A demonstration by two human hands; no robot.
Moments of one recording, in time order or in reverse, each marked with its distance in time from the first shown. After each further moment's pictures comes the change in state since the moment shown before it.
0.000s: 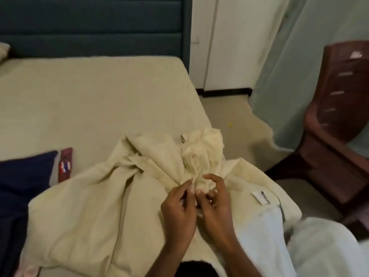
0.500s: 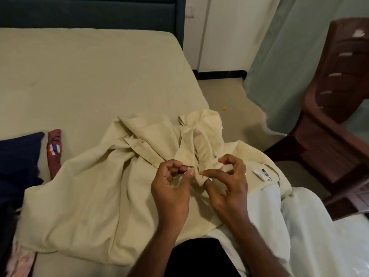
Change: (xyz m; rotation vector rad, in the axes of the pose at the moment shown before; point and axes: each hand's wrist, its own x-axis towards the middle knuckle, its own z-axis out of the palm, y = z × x) left_hand 0.008 0.013 -0.022 -0.338 0.028 -0.194; right_hand 0.002 0.007 -0.023 -0.570 0.148 -0.573
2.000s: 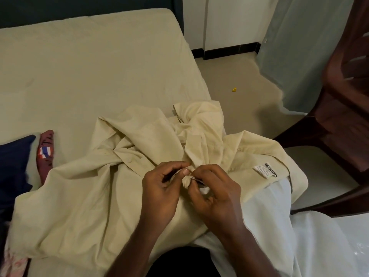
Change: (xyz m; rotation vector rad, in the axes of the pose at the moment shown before) left_hand 0.013 0.000 0.011 0.275 -0.311 0.037; right_hand 0.003 0.013 -0.001 0.096 -0.054 -0.073
